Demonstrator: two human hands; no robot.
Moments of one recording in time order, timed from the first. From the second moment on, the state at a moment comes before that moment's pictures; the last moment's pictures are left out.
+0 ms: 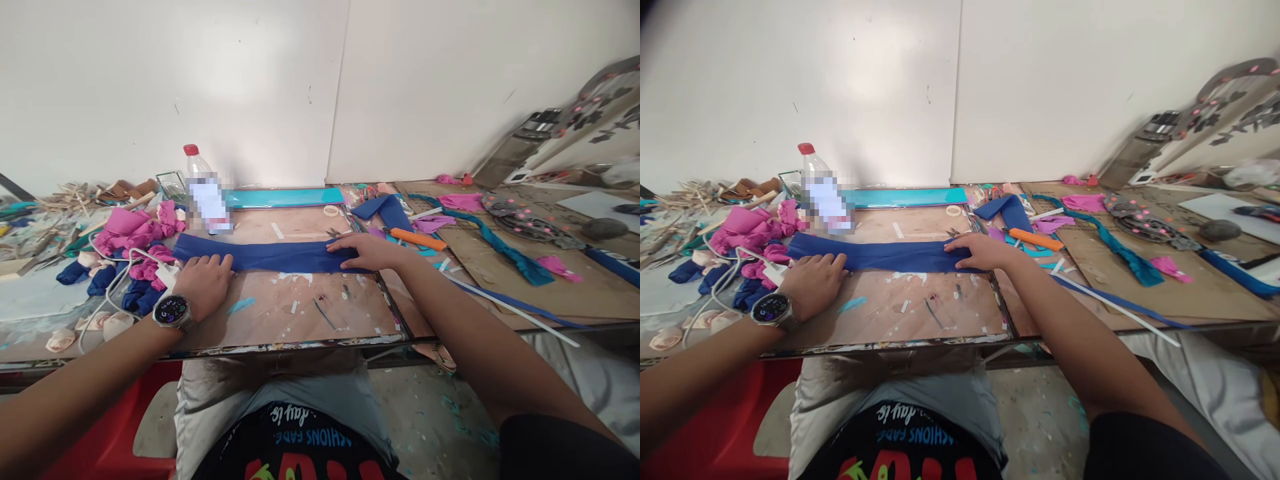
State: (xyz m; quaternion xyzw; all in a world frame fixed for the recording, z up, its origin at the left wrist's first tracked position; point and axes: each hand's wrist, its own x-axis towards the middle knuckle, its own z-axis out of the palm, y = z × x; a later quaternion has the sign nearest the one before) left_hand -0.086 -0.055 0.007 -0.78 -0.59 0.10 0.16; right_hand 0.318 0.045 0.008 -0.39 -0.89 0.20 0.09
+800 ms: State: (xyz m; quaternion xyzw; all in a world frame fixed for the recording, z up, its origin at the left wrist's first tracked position) left_hand -0.092 -0.064 0.015 -0.81 -0.54 0.11 0.18; right_hand 0.315 0.042 0.010 -0.37 -0.90 0.20 0.09
